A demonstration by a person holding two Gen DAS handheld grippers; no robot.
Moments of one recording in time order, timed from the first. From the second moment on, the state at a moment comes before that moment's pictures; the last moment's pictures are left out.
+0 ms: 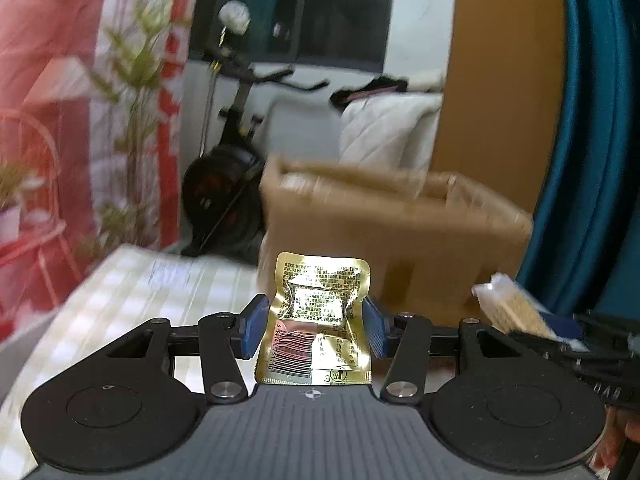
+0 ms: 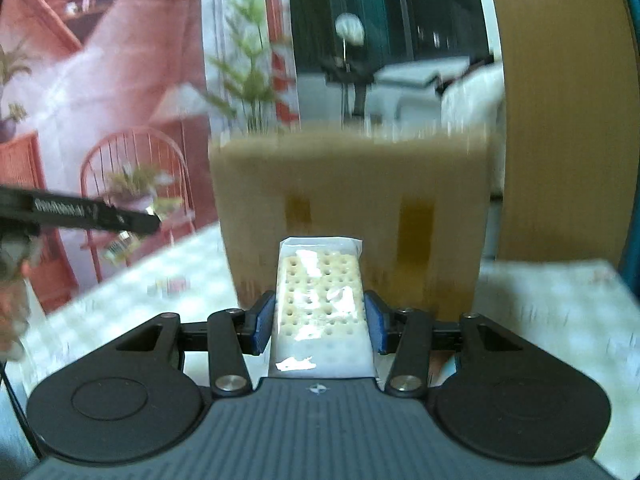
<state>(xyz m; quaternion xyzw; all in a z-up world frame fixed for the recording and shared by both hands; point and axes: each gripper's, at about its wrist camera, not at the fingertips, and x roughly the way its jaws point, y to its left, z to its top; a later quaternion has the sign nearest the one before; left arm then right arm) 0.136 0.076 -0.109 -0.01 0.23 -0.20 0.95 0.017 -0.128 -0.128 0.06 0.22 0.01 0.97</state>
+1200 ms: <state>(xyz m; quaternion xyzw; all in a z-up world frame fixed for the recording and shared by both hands) 0.249 0.033 -0.073 -0.01 0.24 -0.21 0.95 0.132 -0.197 -0.055 0.08 0.23 -0.02 0.97</state>
